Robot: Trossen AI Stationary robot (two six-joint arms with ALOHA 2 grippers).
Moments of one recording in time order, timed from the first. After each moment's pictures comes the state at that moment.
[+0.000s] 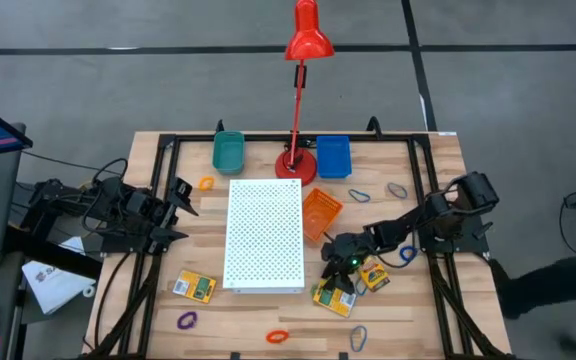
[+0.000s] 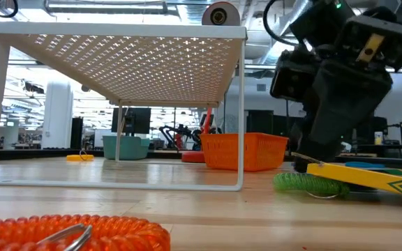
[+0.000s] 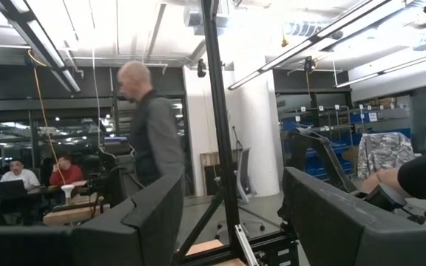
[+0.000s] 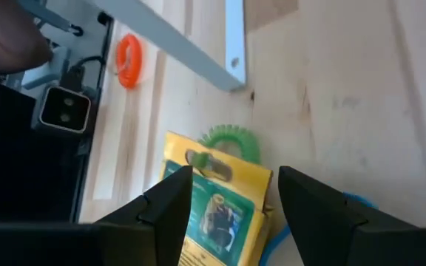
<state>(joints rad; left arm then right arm) -0.19 0.35 0.32 0.46 0.17 0.05 0.27 1.74 0.60 0.44 -0.32 0.62</state>
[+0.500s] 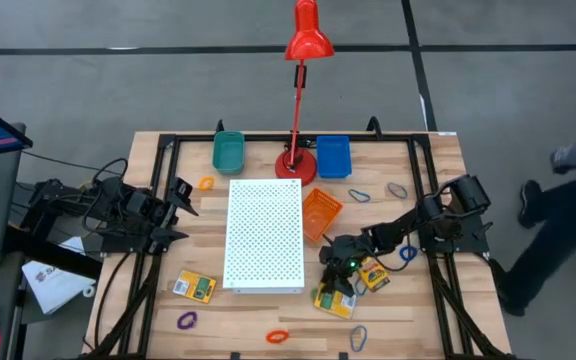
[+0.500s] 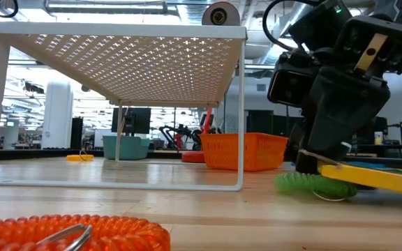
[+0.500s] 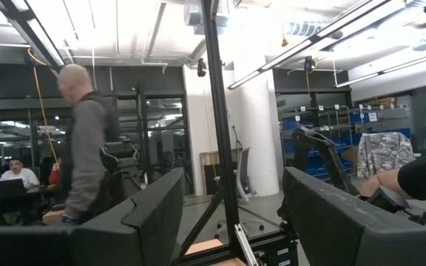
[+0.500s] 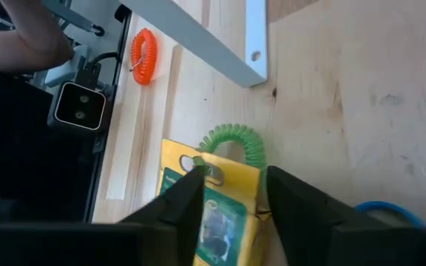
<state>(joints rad) -0.19 0.35 0.32 0.46 0.17 0.04 0.27 1.80 0.60 0.55 -0.37 0.65</state>
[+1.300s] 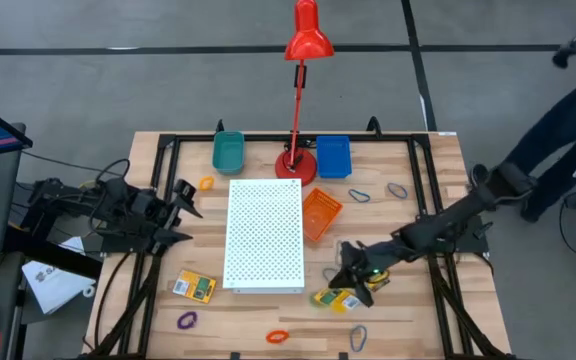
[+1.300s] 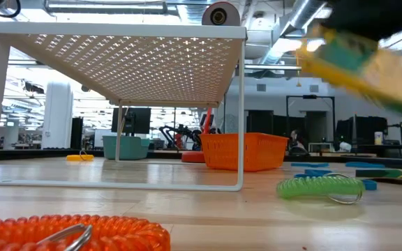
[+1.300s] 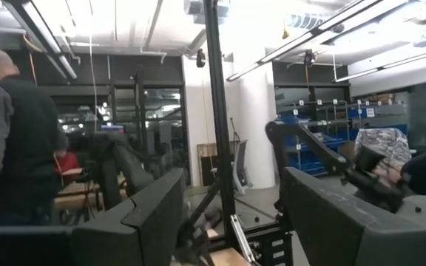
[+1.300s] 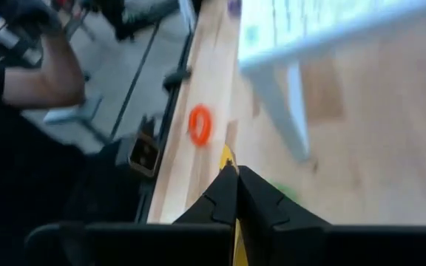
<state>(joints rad) -0.19 0.39 0.32 0.45 0.17 0.02 0.50 1.35 0.60 0.30 0.08 0.59</state>
